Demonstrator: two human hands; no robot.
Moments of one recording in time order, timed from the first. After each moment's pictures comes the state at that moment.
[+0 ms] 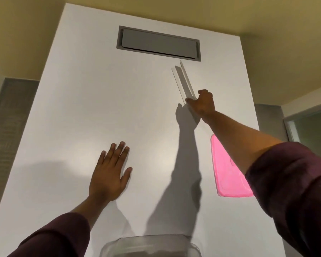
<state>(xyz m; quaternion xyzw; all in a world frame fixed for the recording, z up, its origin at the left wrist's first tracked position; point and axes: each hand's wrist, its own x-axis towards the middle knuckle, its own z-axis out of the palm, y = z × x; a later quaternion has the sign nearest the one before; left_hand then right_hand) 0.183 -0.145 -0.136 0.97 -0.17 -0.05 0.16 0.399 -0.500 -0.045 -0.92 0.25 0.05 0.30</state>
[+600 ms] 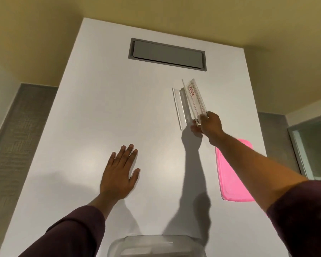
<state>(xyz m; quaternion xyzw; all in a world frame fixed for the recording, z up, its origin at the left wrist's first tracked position) 0.187 -0.140 -0.153 0.98 -0.14 -0.06 0.15 0.340 -0.475 -0.048 -0.78 0.31 0.07 0.54</state>
